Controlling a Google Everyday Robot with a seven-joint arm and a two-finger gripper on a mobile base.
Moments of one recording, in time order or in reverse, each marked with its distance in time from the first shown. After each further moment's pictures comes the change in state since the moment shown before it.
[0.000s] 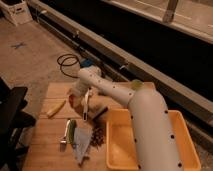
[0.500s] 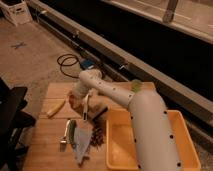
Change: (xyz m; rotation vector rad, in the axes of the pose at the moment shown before) arm 0.004 0.005 0.007 0.005 -0.003 0.004
